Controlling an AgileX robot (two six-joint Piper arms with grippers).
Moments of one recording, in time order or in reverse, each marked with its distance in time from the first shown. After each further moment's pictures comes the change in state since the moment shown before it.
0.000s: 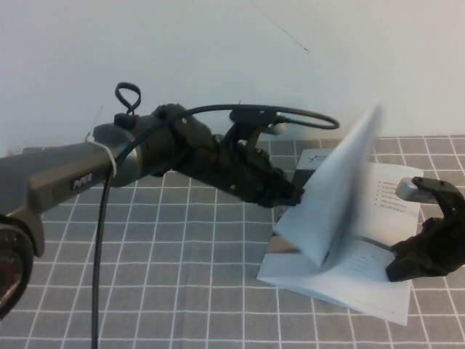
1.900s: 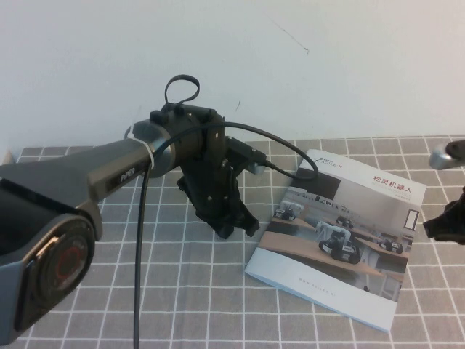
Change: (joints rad) right arm 0.003 -0.268 0.041 -0.344 -0.206 0.237; left arm -0.007 0.189 -0.284 0.818 0.301 -0.514
